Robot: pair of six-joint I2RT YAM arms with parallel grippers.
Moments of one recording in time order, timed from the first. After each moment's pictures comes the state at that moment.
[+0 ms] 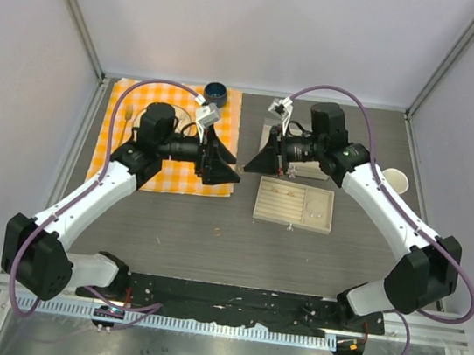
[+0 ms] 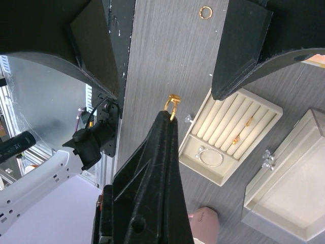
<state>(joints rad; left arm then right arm) -0.43 1.25 1.02 -0.04 0.96 -0.21 0.48 1.47 1.32 -0.37 -1.00 0.11</state>
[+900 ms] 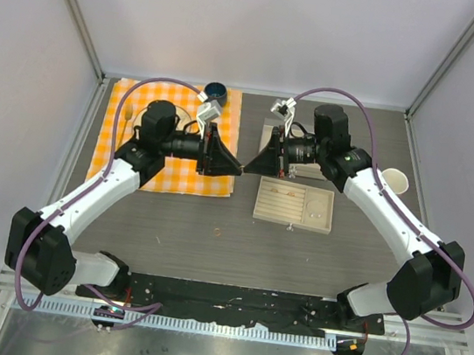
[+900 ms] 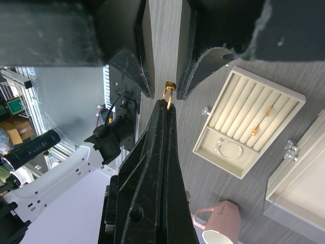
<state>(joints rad) -0.43 1.29 1.03 0.06 1.05 -0.32 0.48 1.43 1.27 -0.27 -1.04 0.18</state>
